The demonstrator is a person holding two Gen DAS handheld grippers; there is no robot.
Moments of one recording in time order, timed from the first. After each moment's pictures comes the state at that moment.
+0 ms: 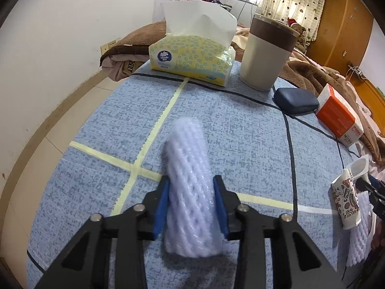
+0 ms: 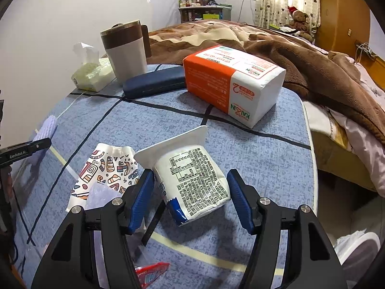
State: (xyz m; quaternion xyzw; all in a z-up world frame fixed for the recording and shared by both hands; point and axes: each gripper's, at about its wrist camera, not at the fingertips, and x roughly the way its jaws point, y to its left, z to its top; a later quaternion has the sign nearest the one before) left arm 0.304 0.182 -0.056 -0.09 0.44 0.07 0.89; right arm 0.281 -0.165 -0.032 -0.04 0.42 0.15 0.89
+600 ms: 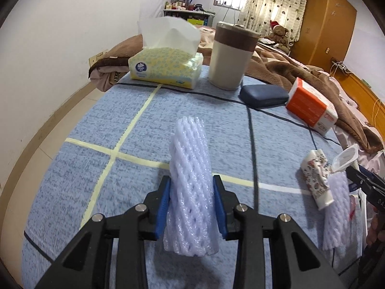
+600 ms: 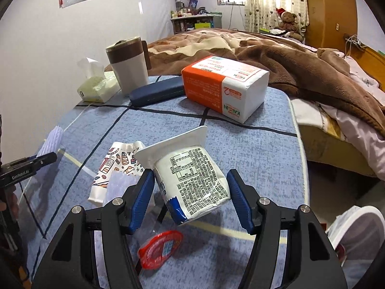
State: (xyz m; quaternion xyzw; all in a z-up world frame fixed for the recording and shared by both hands) left arm 0.267 0.145 -0.036 -0.08 0.42 0.03 0.90; right arm 0.252 -0.172 -0.019 0.00 0.40 0.14 0.91
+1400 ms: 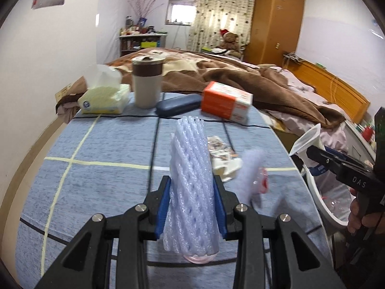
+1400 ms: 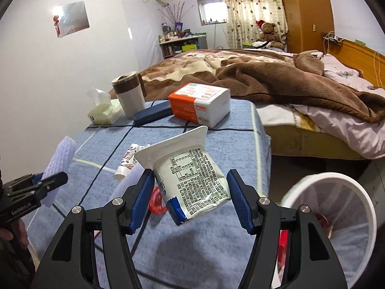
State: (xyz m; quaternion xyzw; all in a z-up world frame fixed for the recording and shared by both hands) left arm 0.188 0.037 0.024 -0.03 0.36 -0.09 0.93; right arm 0.172 -0.227 0.023 0.05 0.34 0.12 0.93
